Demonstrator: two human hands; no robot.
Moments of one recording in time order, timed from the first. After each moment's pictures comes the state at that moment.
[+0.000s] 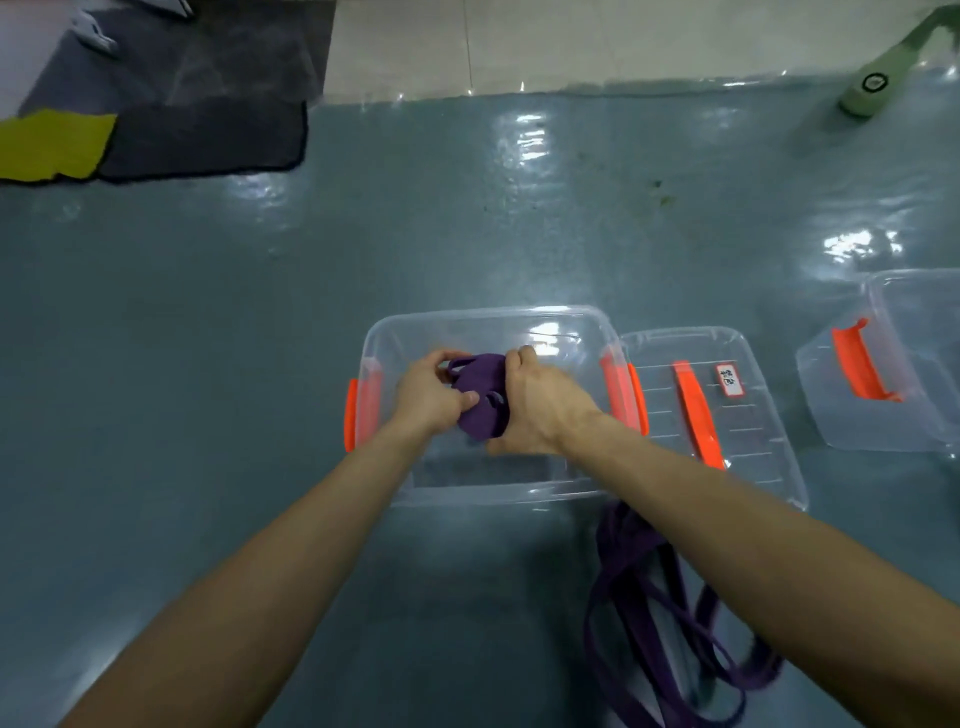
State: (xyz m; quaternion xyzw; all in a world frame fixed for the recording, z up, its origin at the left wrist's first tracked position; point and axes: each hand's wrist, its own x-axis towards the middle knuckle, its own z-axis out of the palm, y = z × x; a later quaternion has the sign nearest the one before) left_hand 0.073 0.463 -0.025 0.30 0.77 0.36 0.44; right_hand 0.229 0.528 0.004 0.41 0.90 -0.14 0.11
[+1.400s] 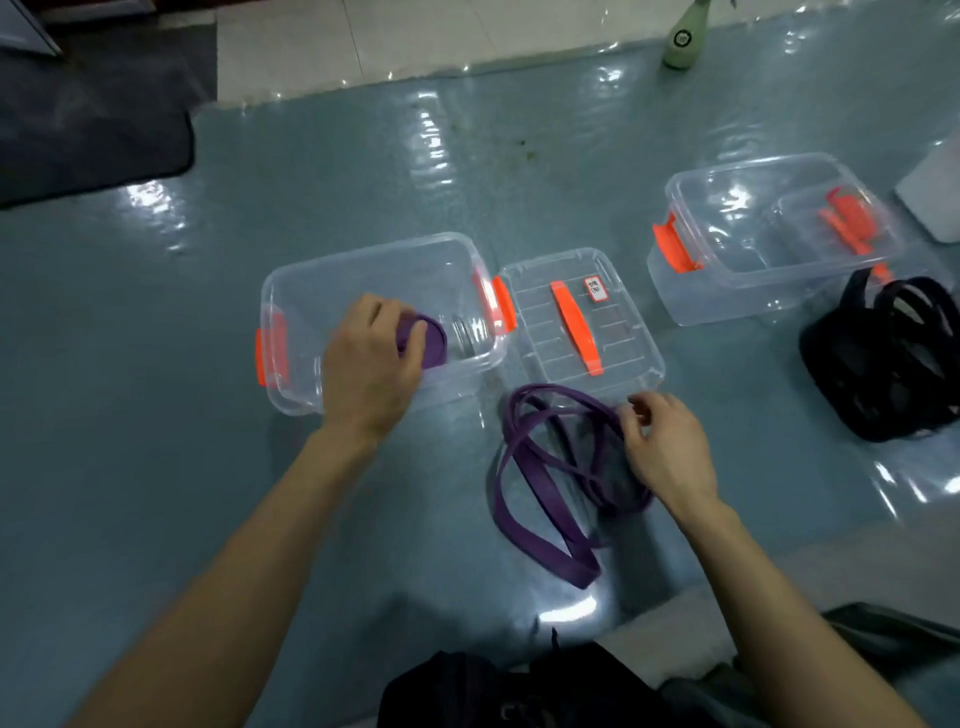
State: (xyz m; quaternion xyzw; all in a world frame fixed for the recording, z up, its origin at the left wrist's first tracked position) left_hand 0.164 0.388 0.038 0.62 0.72 0.31 -0.01; right_hand 0.519 0.393 -0.017 0.70 0.66 -0.21 -0.16
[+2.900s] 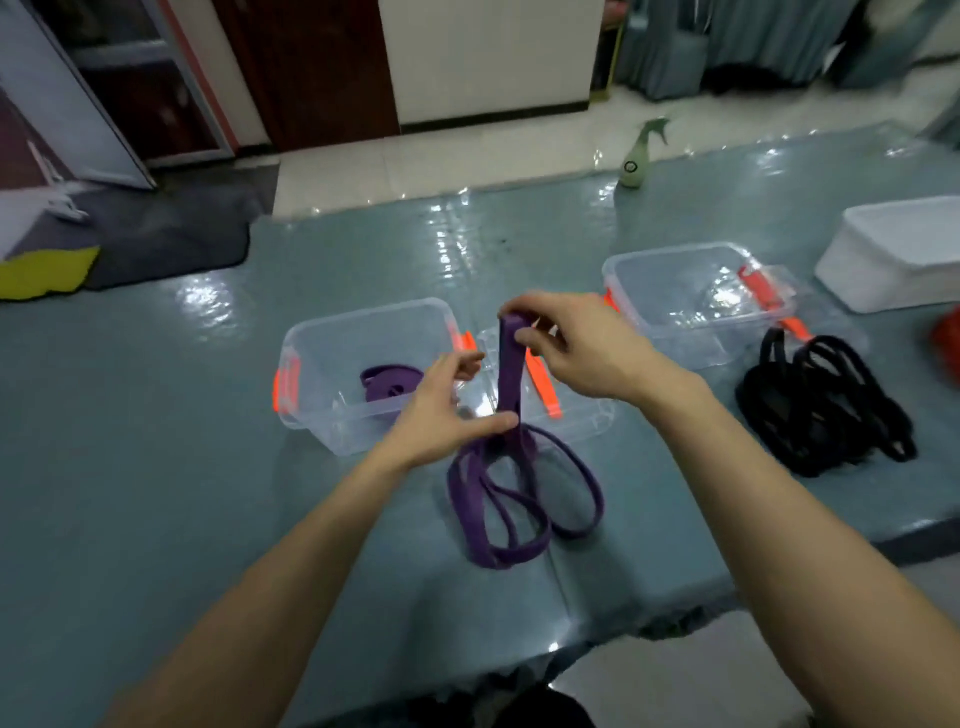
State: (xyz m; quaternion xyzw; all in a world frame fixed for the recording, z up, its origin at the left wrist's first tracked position) left_hand 0.271 0.344 0.110 0.62 0.62 0.33 0.33; right_hand 0.486 0.421 0.209 0.38 0.88 -0.19 -0.20
